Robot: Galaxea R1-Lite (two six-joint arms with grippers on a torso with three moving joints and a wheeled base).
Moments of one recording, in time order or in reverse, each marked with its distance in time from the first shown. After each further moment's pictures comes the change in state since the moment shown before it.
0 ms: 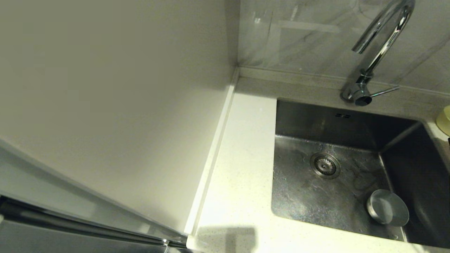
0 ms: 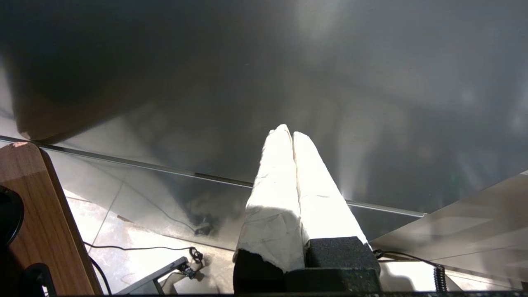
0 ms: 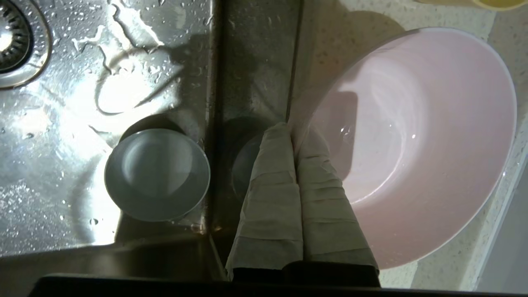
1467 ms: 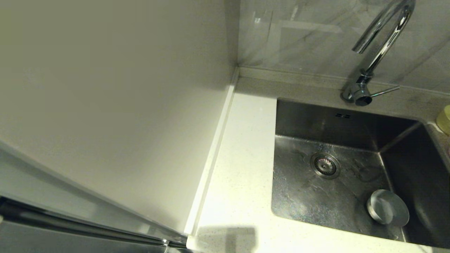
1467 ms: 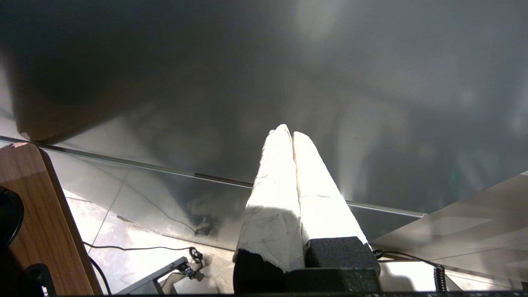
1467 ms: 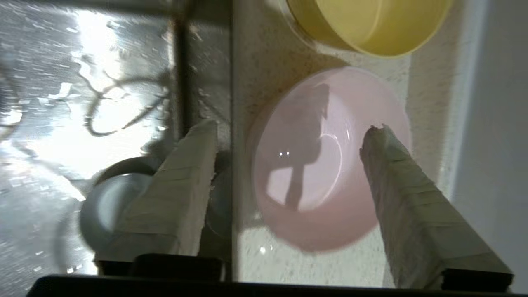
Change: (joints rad) left arm 0.000 0.000 0.000 0.000 0.000 -0.001; right arm -0.049 0.025 -0.123 -0.003 0.007 0.029
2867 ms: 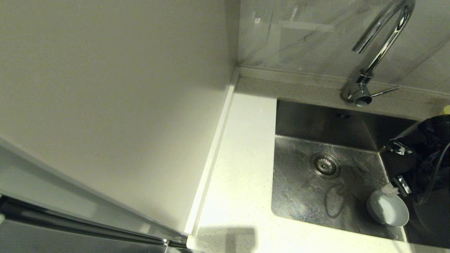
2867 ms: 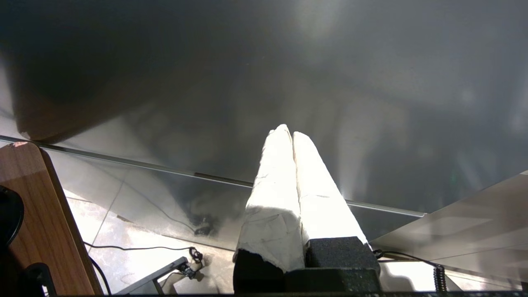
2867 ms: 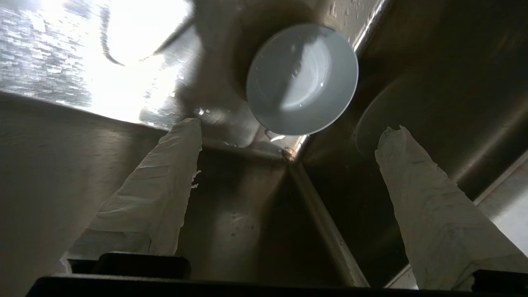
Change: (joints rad) left arm 0.000 0.000 0.000 0.000 0.000 0.000; right arm 0.421 -0.114 0.492 0.009 -0.174 -0.012
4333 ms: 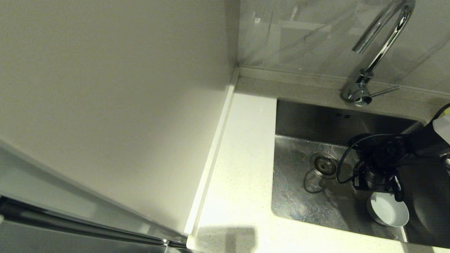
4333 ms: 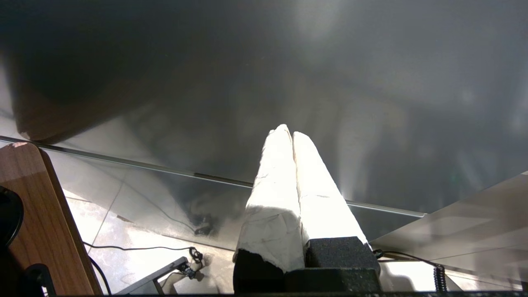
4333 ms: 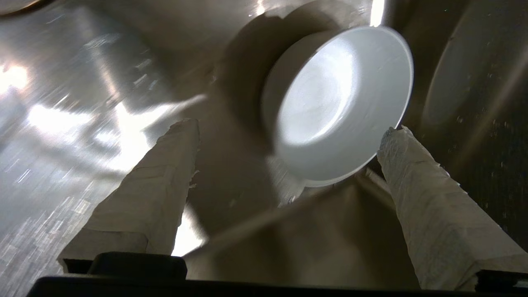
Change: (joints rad) left arm 0.000 0.000 0.000 0.000 0.000 0.001; right arm 0.143 0.459 -0.287 0.042 -0.362 0.684
